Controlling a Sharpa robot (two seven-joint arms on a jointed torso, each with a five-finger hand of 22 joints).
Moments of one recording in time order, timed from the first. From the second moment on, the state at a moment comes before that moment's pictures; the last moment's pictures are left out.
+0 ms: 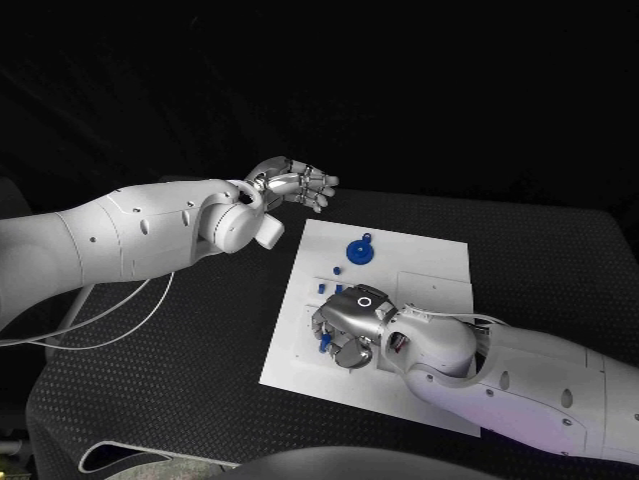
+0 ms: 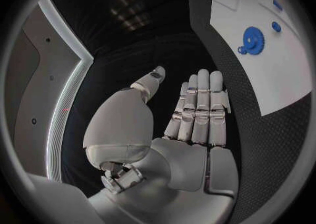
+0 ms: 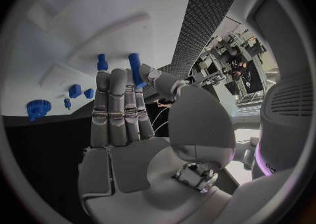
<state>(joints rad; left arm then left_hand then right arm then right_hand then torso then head) 1.31 -0.74 -0.16 1.21 -0.18 -0.16 0.24 1.10 -0.14 0.46 -0.07 0.05 0.84 0.18 0.28 0.50 1.17 0.14 0.08 0.07 1.04 0.09 0.30 0.78 0.08 0.98 -0.01 0.30 1.31 1.09 -0.46 -0.22 1.50 -1.84 -0.28 -0.12 1.15 -0.18 0.86 -0.24 0.05 1.04 0.10 0.41 0.45 1.34 0.05 0.15 0.18 1.28 -0.06 0.80 0.70 0.24 1.11 0.06 0.52 1.31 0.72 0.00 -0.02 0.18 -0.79</state>
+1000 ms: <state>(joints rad) 1.31 -0.74 -0.16 1.20 -0.18 -0.15 0.24 1.10 -0.14 0.45 -0.07 0.05 0.84 0.18 0.28 0.50 1.17 0.14 0.08 0.07 1.04 0.09 0.30 0.78 0.08 0.98 -0.01 0.30 1.31 1.08 -0.46 -0.22 1.50 -1.83 -0.28 -0.12 1.15 -0.18 0.87 -0.24 0.04 1.04 0.10 0.41 0.45 1.34 0.05 0.15 0.18 1.28 -0.05 0.80 0.71 0.25 1.11 0.06 0.53 1.31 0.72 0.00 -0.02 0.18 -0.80</state>
